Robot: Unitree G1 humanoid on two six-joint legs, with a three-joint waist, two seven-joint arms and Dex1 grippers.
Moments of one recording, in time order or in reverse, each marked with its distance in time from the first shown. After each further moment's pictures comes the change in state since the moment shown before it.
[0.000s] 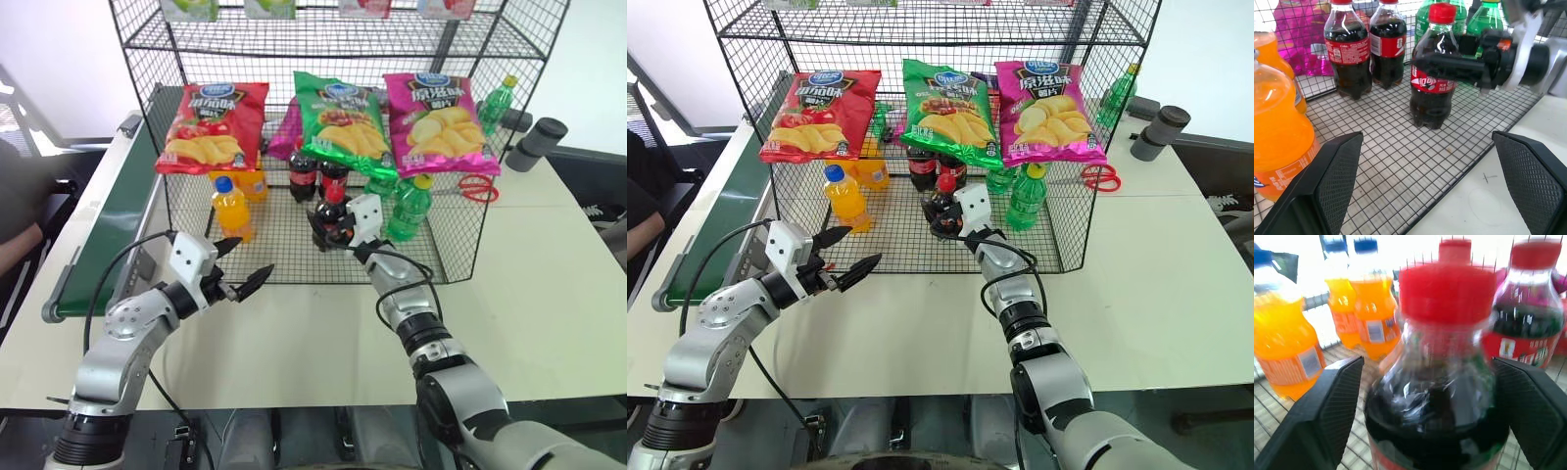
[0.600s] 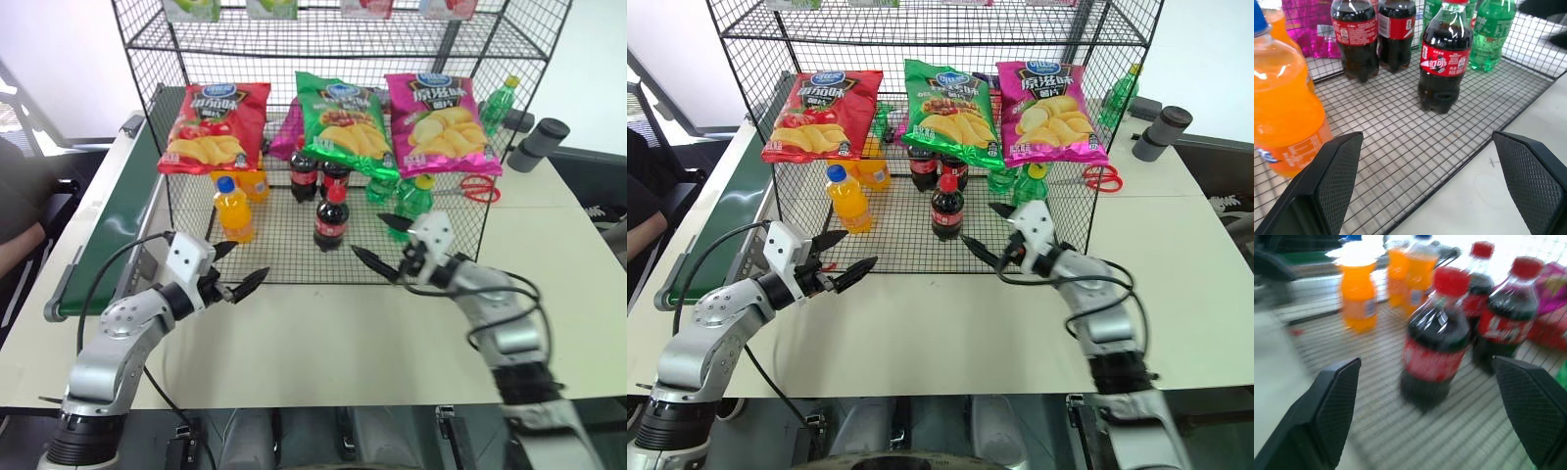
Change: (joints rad) left arm 0.009 0.041 0.025 -0.005 -0.004 0.059 0.002; right arm 0.407 -0.515 -0.082 -0.795 0.235 0.513 0.358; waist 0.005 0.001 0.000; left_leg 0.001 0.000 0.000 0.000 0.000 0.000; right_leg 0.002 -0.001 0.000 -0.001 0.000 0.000
